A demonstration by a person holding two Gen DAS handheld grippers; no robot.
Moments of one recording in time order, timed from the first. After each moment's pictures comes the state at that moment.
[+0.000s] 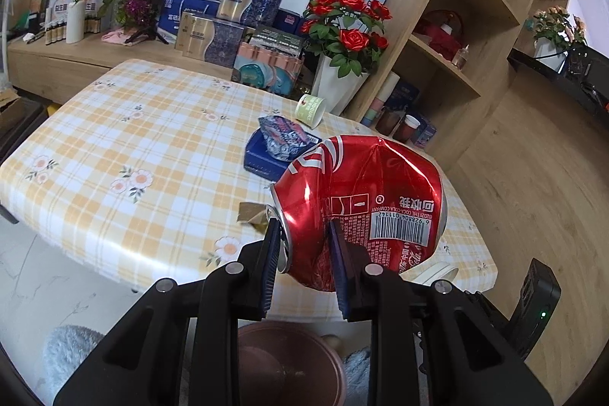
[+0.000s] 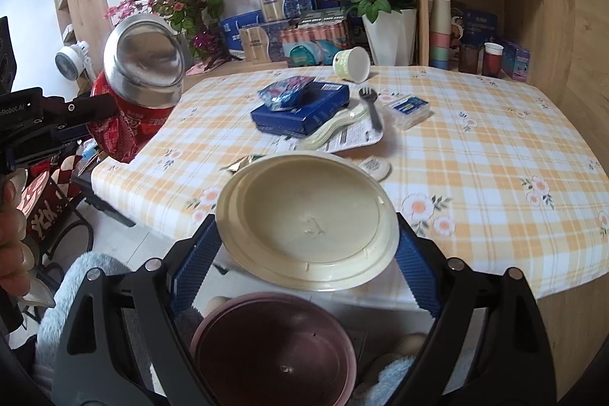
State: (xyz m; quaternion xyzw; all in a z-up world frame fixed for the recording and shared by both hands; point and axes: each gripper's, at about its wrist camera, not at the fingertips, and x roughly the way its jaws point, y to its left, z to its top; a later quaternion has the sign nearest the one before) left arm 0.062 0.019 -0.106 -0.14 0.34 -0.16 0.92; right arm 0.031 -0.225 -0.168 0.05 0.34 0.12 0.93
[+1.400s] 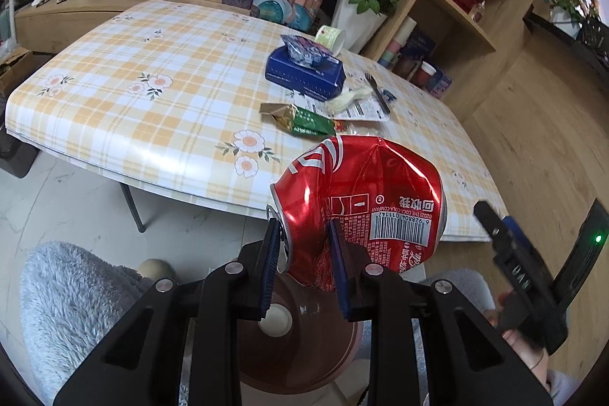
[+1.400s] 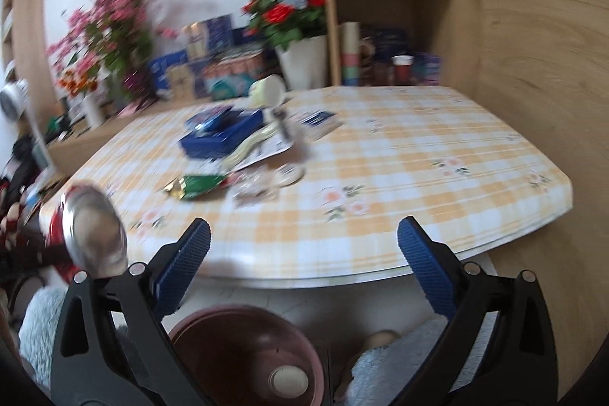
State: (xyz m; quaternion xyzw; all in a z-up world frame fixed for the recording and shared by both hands) left arm 0.009 0.013 -0.183 -0.14 0.42 -0.14 0.89; right arm -0.019 -0.260 -0.173 0.08 0.27 -0.06 0.96
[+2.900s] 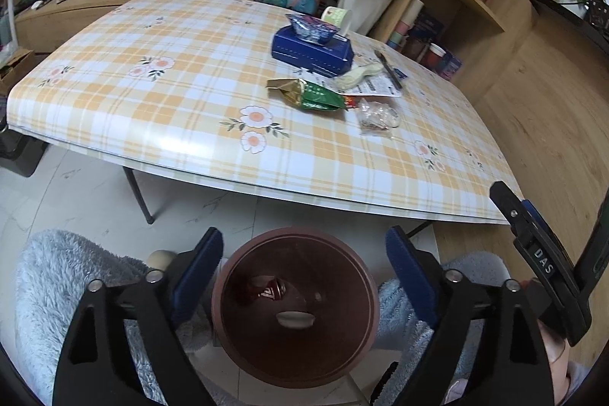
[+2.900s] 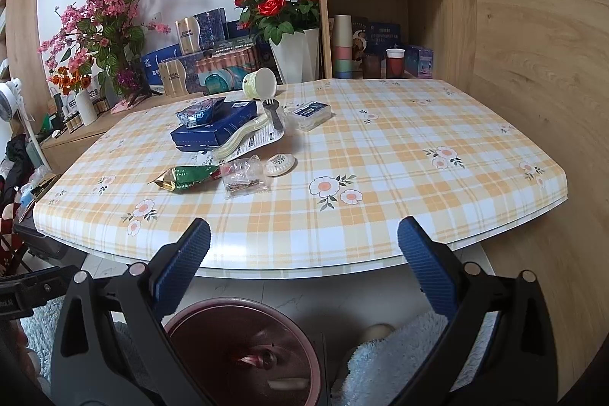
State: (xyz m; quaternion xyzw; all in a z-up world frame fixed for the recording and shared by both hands) left arm 0.008 0.008 -0.205 -0.12 0.44 -0.12 0.88; right arm -0.022 -0.253 -0.183 0.07 0.29 -0.06 0.95
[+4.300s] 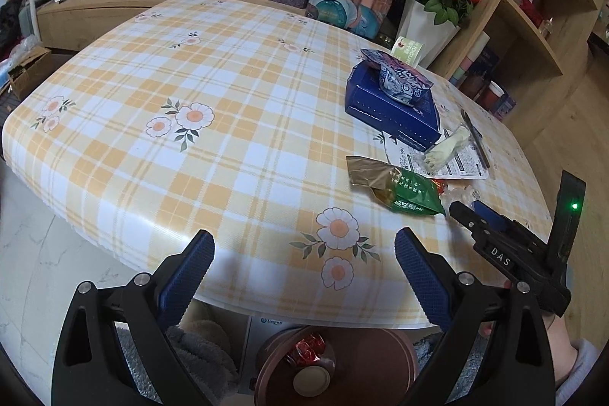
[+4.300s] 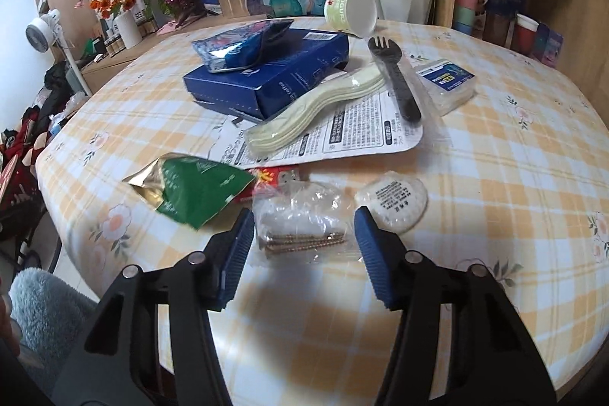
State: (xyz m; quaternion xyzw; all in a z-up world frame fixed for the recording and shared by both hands) left arm 0.139 0.056 -0.218 -0.13 0.43 -0.06 0.89; right arm 0.188 -0.212 -0.247 0.03 0.41 0.10 0.91
